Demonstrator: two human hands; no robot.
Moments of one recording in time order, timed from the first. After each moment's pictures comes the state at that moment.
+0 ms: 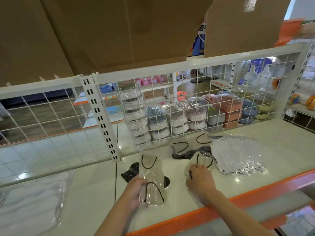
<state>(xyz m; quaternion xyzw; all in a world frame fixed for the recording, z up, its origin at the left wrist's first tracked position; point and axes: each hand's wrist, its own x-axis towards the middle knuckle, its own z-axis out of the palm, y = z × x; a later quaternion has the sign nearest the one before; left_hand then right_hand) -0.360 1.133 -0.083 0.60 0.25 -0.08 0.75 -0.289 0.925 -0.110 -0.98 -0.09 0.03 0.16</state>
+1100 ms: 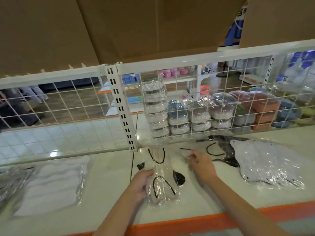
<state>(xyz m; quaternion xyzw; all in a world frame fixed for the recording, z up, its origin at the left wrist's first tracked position) -0.362 1.154 -0.086 0.54 0.28 -0.06 0.79 -0.254 0.969 -0.104 -0.88 -0.13 0.00 0.46</state>
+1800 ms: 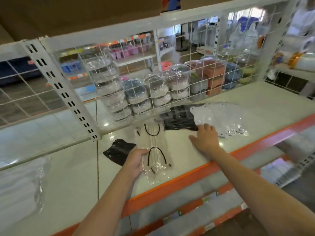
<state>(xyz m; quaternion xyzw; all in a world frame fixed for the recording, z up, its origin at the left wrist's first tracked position) -0.323 1.087 -0.111 0.58 0.25 -0.08 0.77 -0.251 0.856 -0.121 -0.99 0.03 -0.01 0.15</state>
